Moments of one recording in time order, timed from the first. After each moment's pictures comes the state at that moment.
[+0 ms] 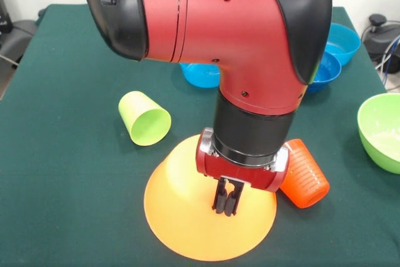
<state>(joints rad) -0.39 -0.18 0.78 0.65 -0.95 1.15 2.13</state>
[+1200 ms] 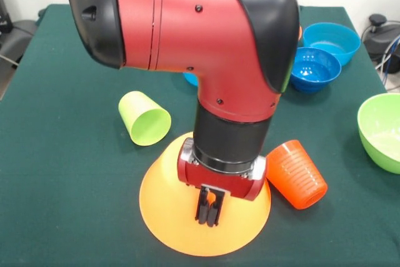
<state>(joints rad) -0.37 -0.16 0.64 0.66 -0.84 1.00 2.13</state>
